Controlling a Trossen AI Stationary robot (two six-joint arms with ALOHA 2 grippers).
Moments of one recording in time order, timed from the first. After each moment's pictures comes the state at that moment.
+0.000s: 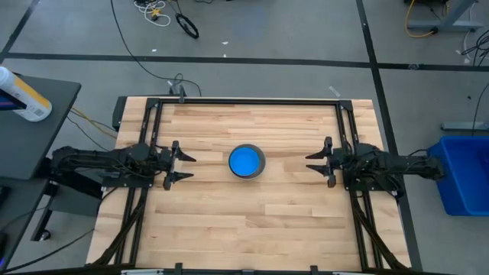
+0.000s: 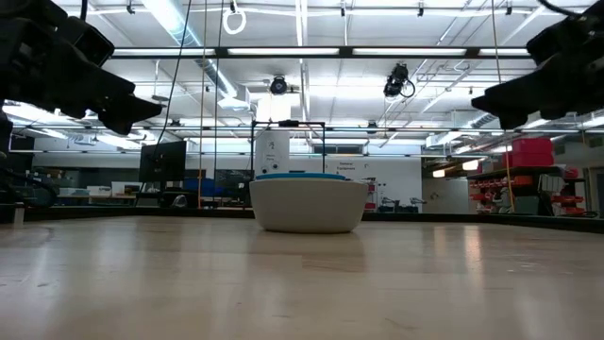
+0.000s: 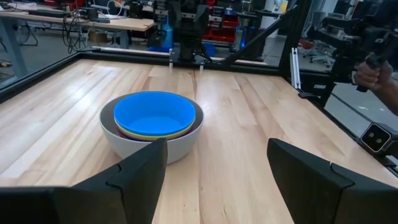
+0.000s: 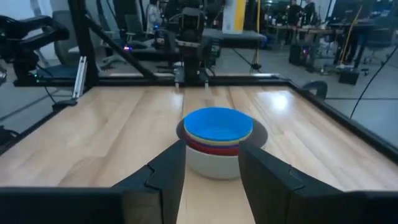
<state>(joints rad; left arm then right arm) -0.02 0.15 0.02 -0.01 0.03 -0.11 -0.01 0.06 0.04 -0.07 0.00 -0.01</state>
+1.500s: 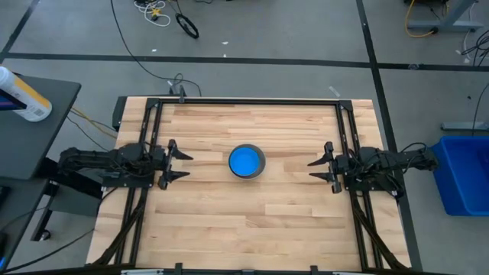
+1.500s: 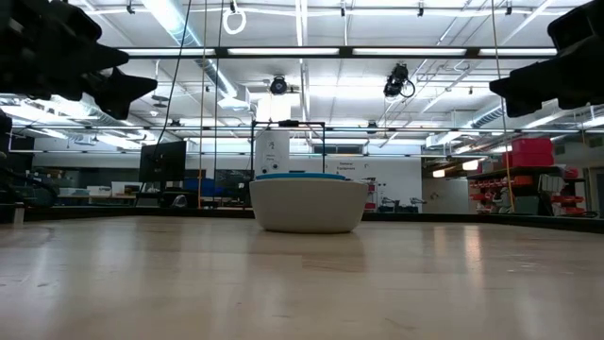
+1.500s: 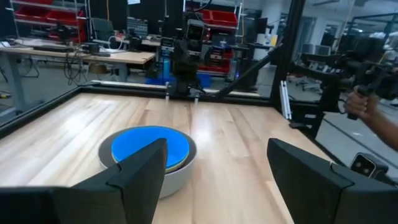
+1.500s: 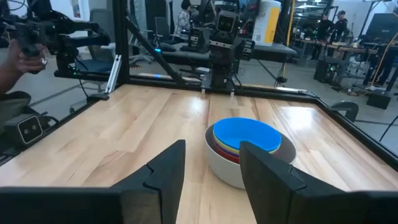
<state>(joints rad) -0.06 0.00 0.02 -0.01 -0.02 -0.11 0.17 0.00 0.06 -0.13 0.06 -0.08</state>
